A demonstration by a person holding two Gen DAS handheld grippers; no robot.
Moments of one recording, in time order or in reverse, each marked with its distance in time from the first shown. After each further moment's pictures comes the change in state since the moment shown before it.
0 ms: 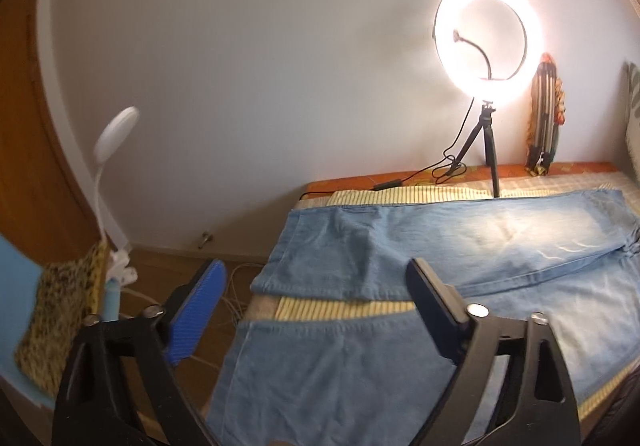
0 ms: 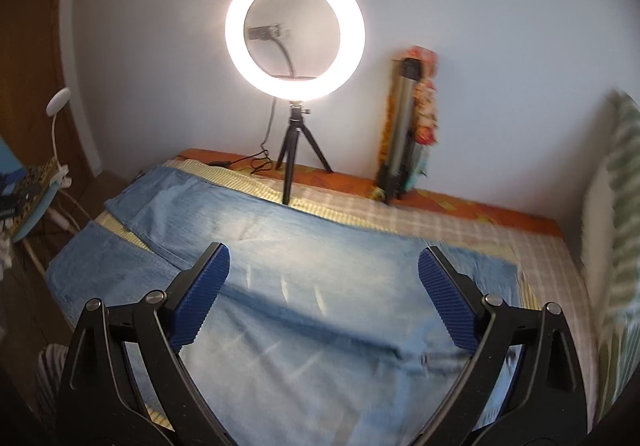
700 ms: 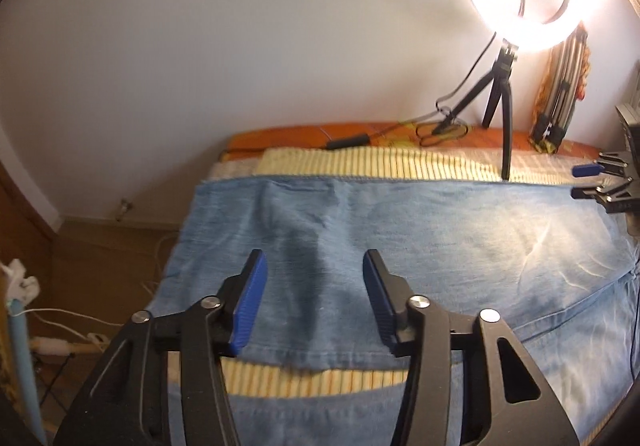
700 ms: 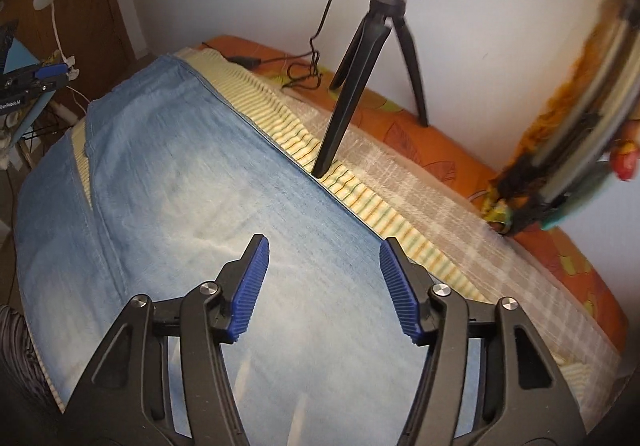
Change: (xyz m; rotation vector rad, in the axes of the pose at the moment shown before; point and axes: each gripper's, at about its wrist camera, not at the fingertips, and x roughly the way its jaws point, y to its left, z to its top) left arm 0.191 -0.040 0.025 -0.005 0.268 -0.211; right arm 0.290 0.009 0.016 -0.220 0.385 0.267
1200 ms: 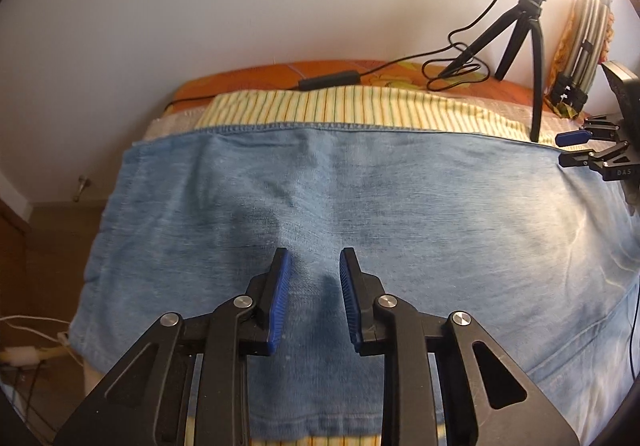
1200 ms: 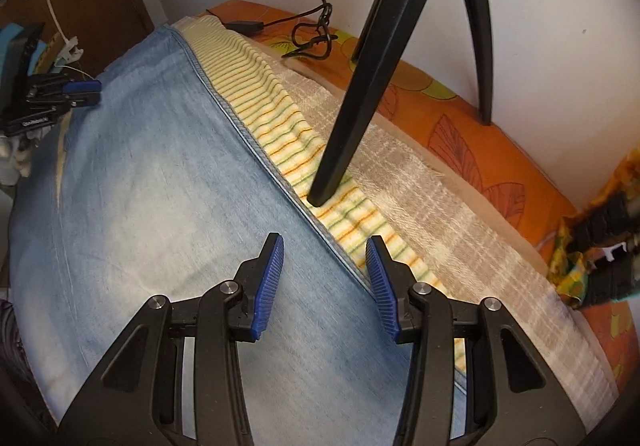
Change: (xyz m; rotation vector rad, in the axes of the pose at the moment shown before) left arm 0.100 -0.007 -0.005 0.017 0.139 -0.068; right arm 0.078 -0.018 0.032 -0.068 0.086 0.114
